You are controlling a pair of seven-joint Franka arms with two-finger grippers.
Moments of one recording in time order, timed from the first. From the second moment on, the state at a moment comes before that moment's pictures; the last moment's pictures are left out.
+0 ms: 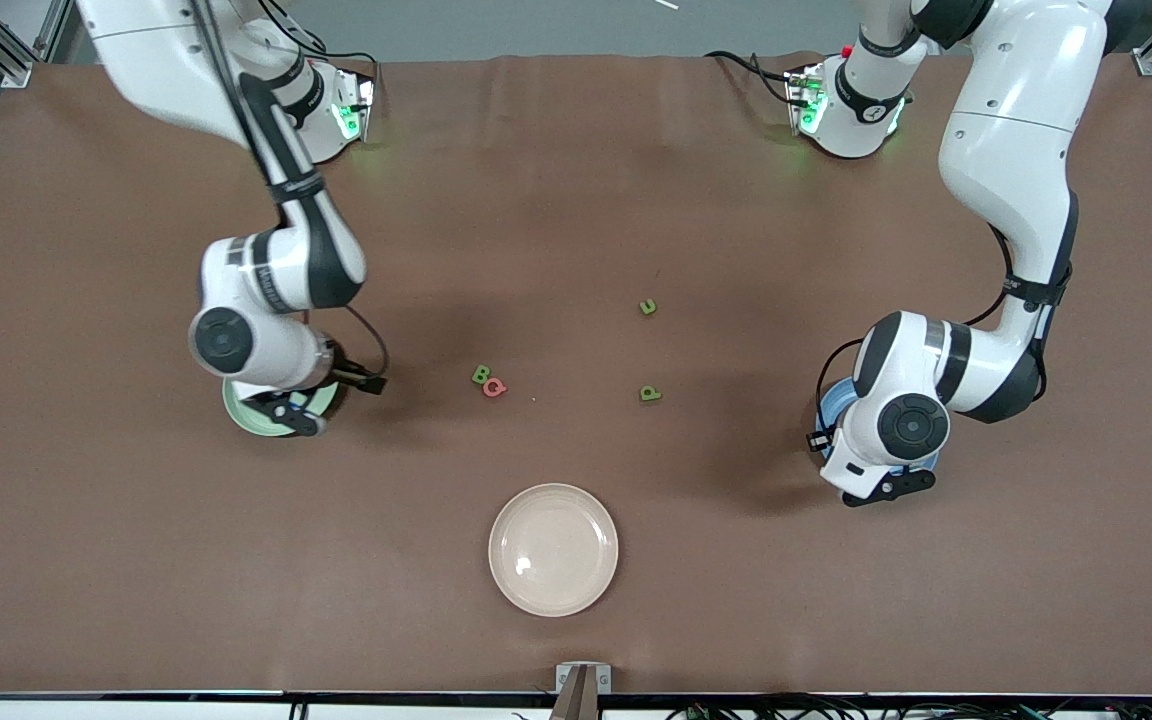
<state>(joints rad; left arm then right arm) -0.15 0.71 -0.10 -1.57 0.20 2.03 -0.59 0.53 0.42 -0.21 -1.97 0.21 2.20 0.70</state>
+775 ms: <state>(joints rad) -0.29 0.66 -0.24 -1.58 0.20 2.08 -0.89 0.72 0.60 -0.22 -1.90 0.21 2.39 1.08</state>
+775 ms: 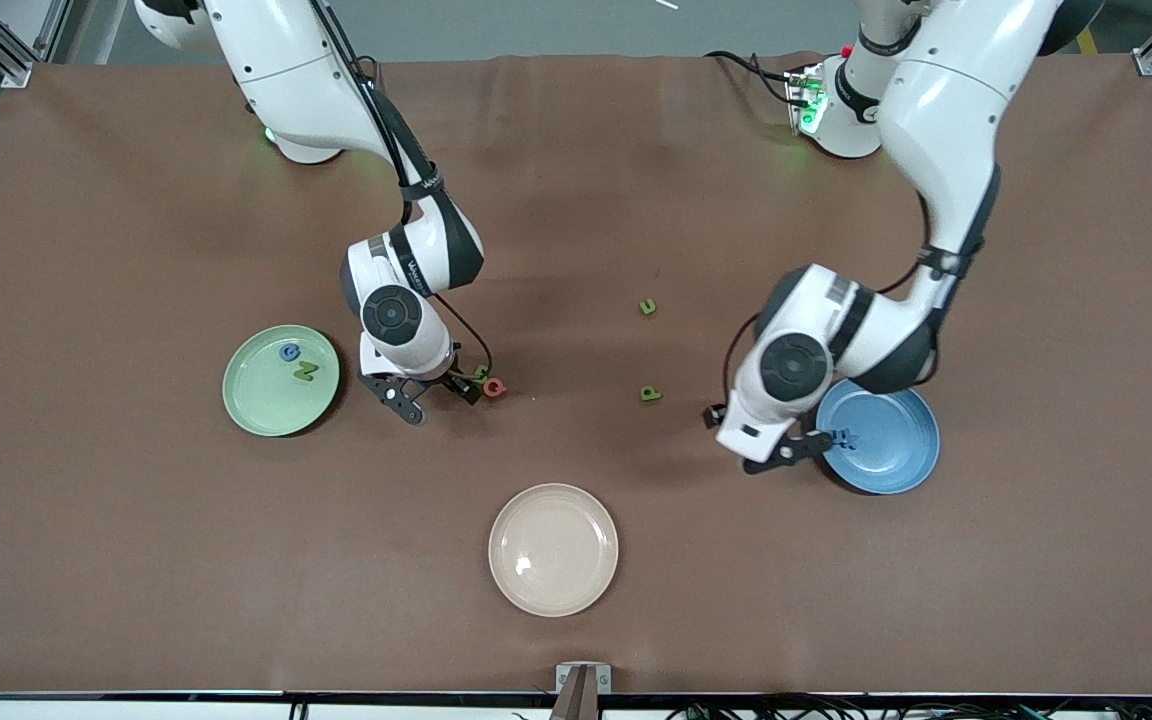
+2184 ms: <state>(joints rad) -0.42 0.72 -0.24 -1.72 0.20 2.46 -1.03 0.82 0.63 -0.21 -1.88 0.26 2.43 1.19</state>
